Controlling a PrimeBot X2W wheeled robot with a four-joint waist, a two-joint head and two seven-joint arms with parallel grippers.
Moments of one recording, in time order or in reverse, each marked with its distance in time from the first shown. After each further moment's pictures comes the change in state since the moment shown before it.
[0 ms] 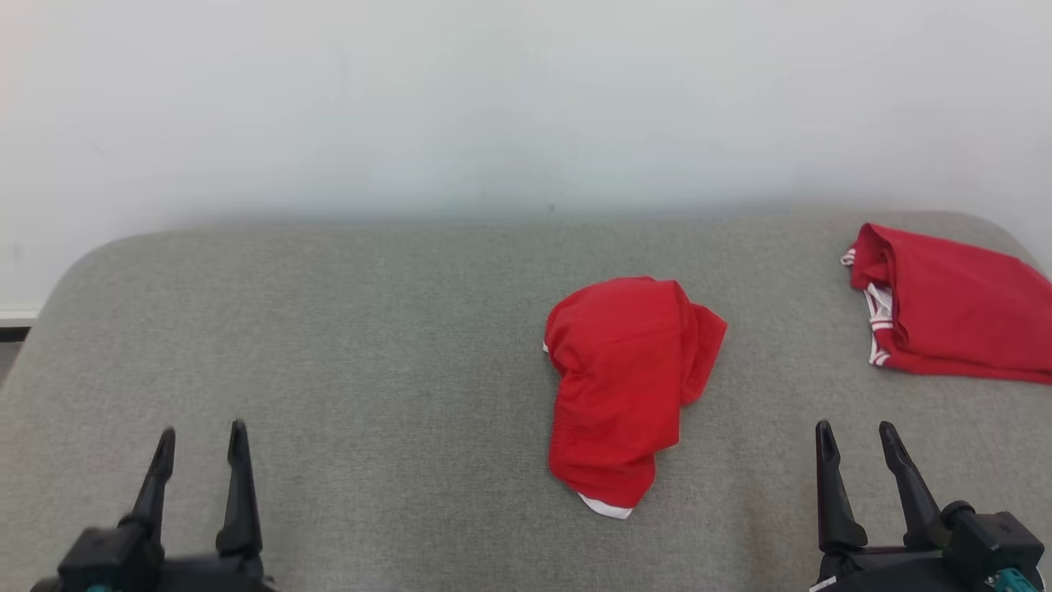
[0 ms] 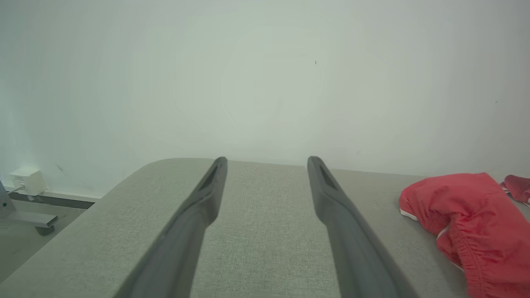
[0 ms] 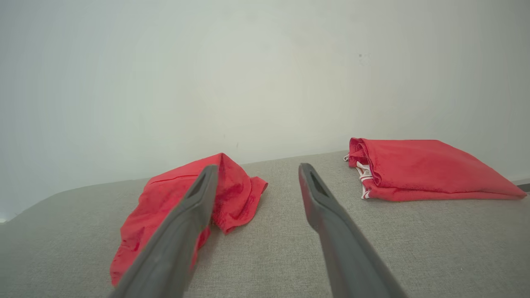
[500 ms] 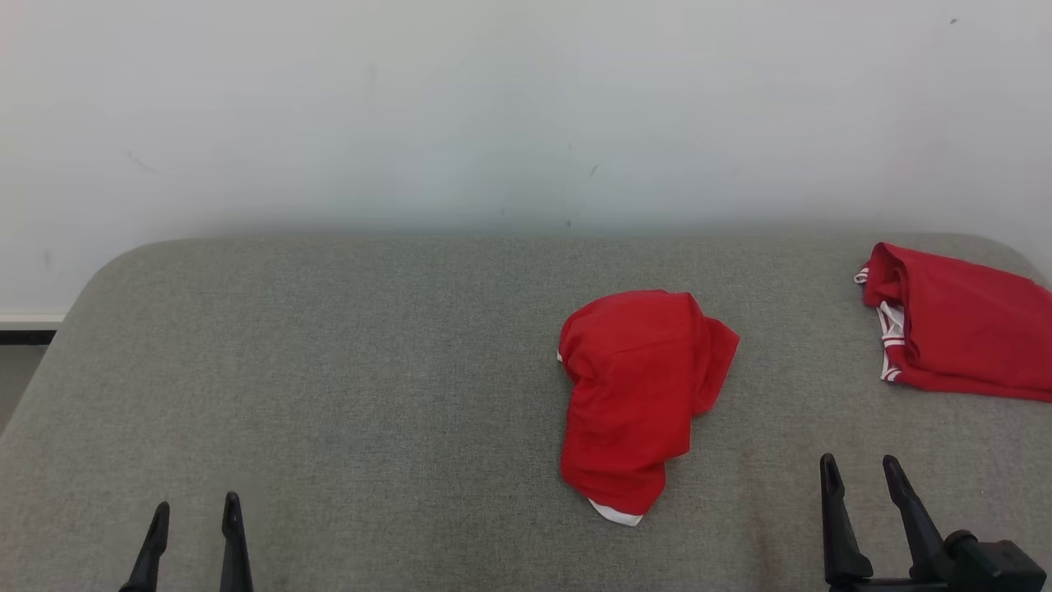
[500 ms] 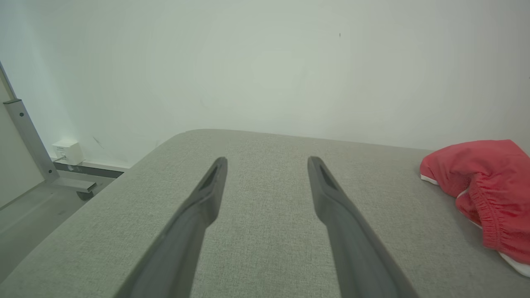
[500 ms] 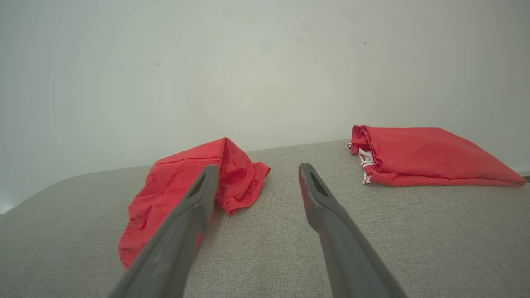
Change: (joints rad) left arm 0.146 -0.002 0.028 -0.018 0.023 0.016 -0.010; right arm 0.059 -0.004 -0.005 -0.005 0.002 0.000 0.014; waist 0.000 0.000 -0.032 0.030
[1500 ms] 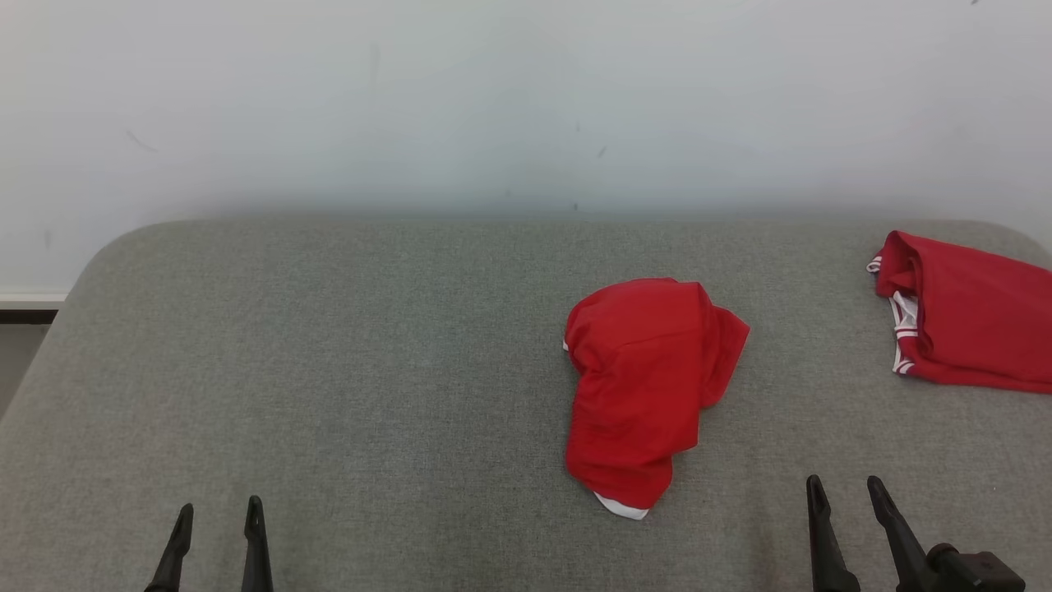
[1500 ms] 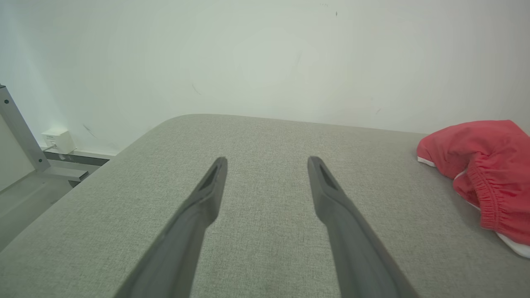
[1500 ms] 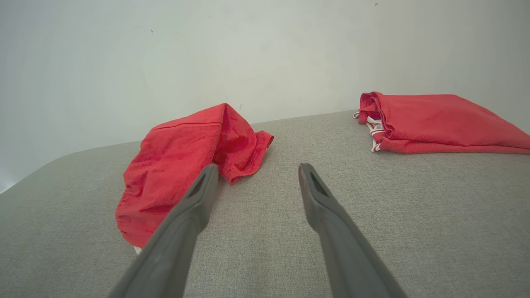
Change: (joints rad) left arm -0.009 -0.070 0.033 0.049 0.074 -0.062 -0.002; right arm 0.009 -0.005 0.024 0.058 0.013 0.000 -0.006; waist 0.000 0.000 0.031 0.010
